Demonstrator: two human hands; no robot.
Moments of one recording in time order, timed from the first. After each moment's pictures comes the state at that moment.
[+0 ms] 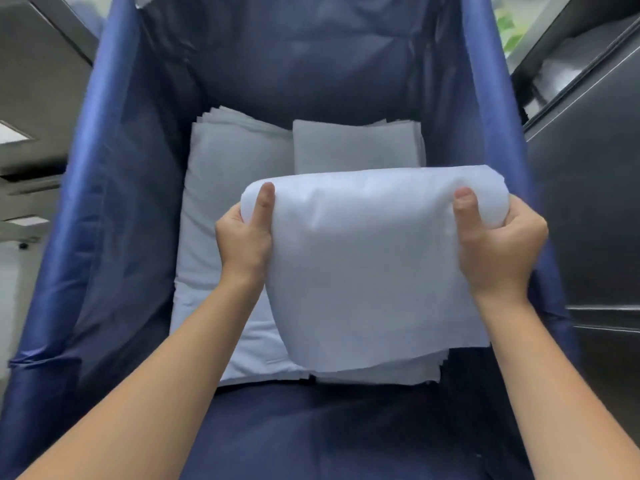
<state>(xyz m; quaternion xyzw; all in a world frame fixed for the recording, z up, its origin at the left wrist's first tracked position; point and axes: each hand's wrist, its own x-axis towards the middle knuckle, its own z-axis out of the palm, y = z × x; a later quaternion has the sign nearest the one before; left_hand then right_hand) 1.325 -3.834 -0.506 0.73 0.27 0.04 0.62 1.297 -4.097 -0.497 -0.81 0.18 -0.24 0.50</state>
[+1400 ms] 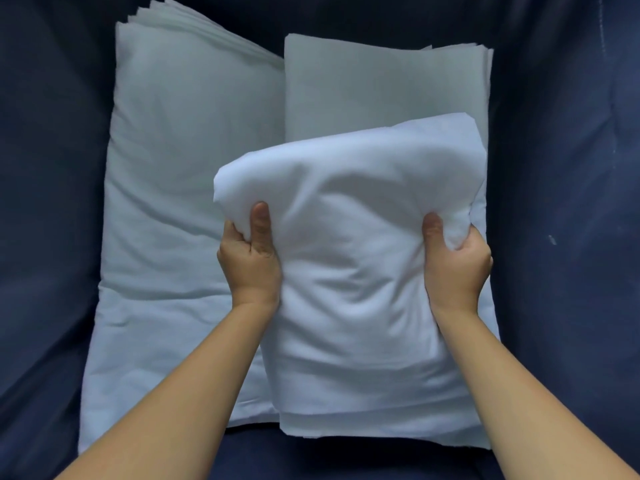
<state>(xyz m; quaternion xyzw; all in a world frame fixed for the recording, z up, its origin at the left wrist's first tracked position) 1.360 -3.824 -0.737 0.75 0.30 0.12 0.58 1.351 -4.050 -0.738 -0.81 0.34 -0.09 0.47</state>
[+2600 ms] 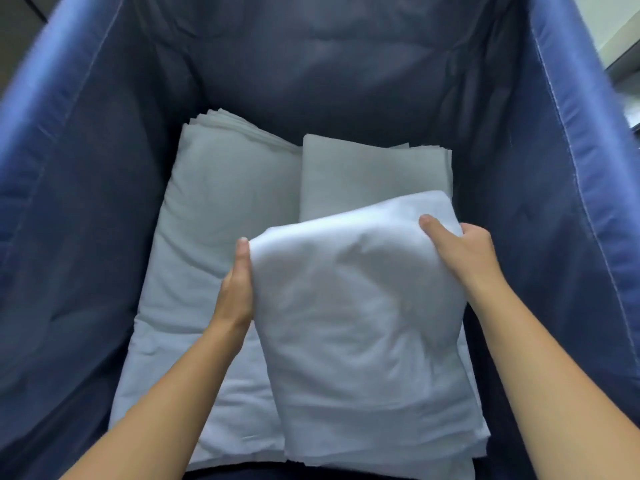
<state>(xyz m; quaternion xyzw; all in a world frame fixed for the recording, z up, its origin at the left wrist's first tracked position) 1.356 -3.782 -0.647 0.68 0.37 -0.17 0.61 1.407 -4.073 -0.611 -0.80 0.32 0.11 0.50</state>
